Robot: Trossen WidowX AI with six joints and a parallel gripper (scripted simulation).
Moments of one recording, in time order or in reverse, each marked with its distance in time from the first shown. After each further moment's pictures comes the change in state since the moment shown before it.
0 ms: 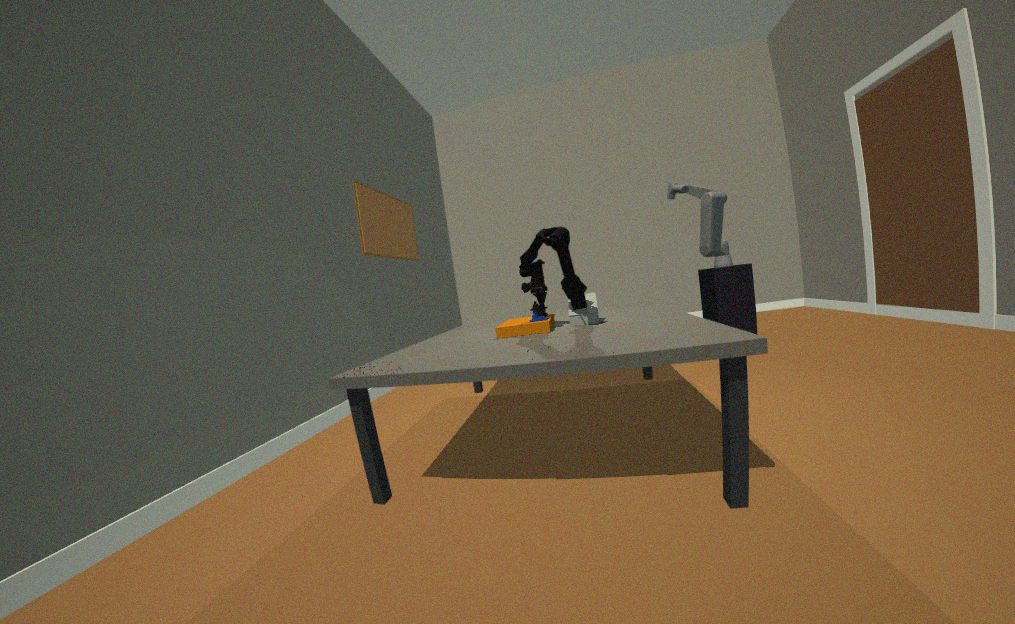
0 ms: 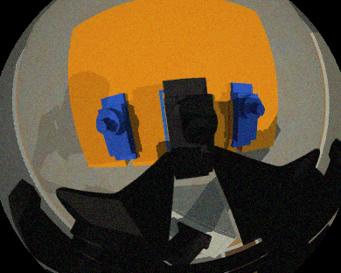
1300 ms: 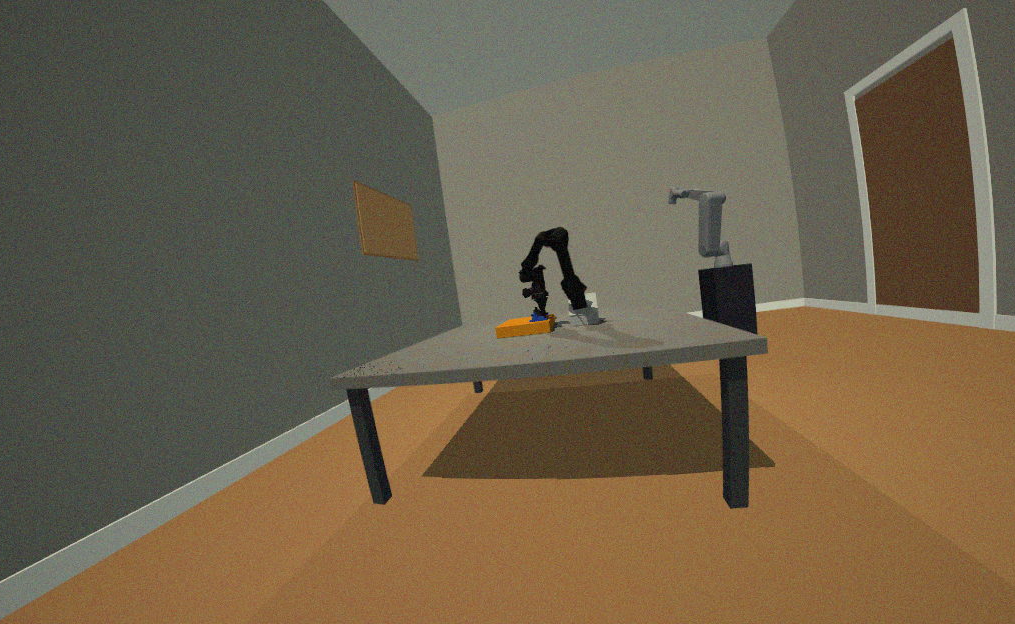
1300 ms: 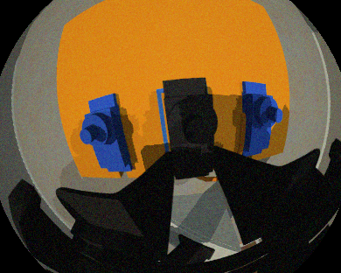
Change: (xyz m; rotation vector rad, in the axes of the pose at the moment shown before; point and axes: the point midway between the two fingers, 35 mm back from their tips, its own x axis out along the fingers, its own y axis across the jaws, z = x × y) arm 0.026 0.001 0.000 0.001 0.000 0.003
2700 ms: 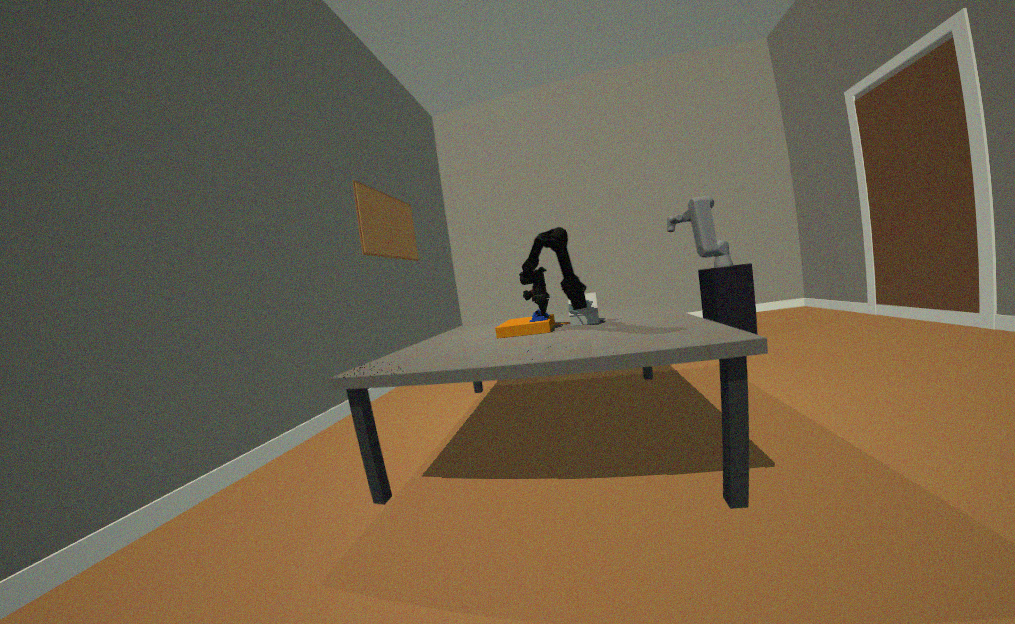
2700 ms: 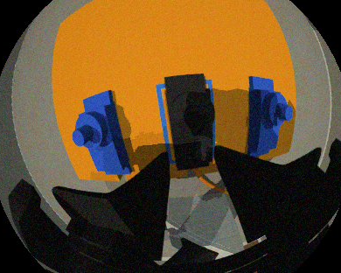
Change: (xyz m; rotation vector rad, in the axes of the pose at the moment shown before) arm 0.010 0.002 -0.003 0.014 0.010 0.011
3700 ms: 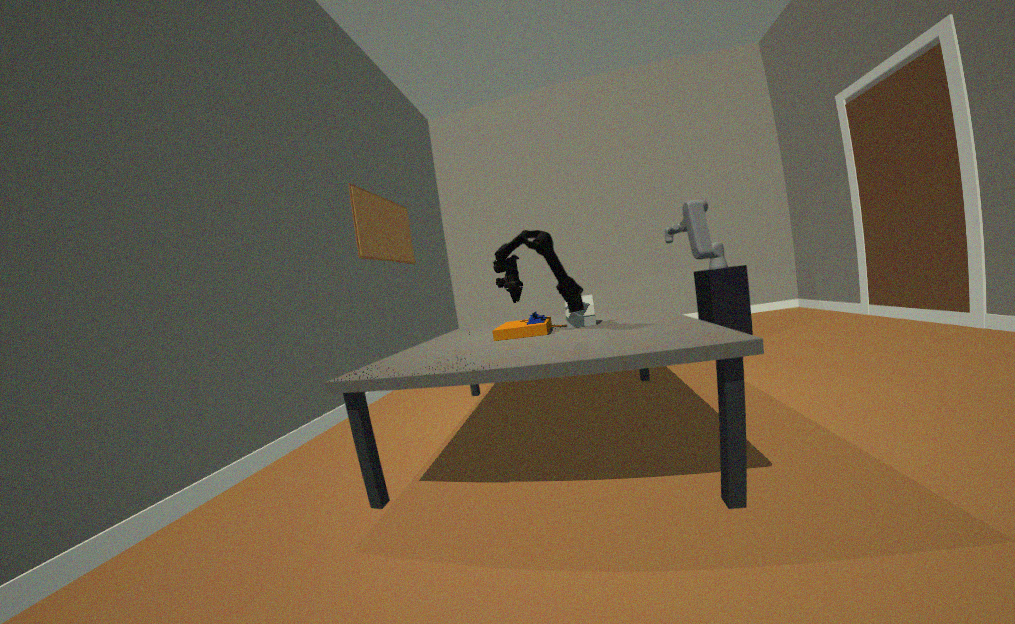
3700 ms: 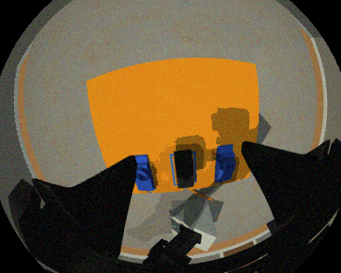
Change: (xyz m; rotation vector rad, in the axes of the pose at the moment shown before) arm -0.089 0.000 0.104 -0.019 -0.018 -0.016
